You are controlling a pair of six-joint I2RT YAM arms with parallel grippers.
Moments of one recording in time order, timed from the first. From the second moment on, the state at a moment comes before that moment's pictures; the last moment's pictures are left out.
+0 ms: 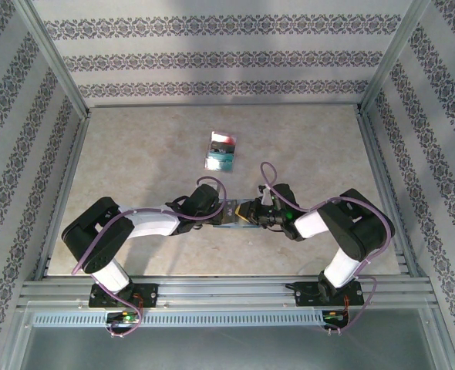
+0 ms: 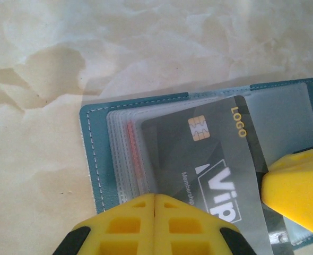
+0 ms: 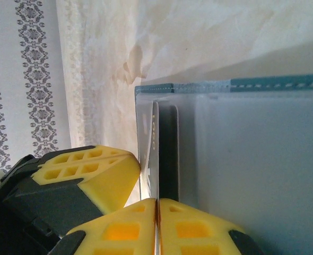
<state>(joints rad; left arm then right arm) -0.77 1.65 0.72 0.07 -0.02 -0.67 0.51 1.68 0.40 0.71 -0.60 1.11</state>
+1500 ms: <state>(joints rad) -0.77 1.65 0.72 0.07 -0.02 -0.68 0.49 1.65 0.39 0.68 -0.59 1.09</state>
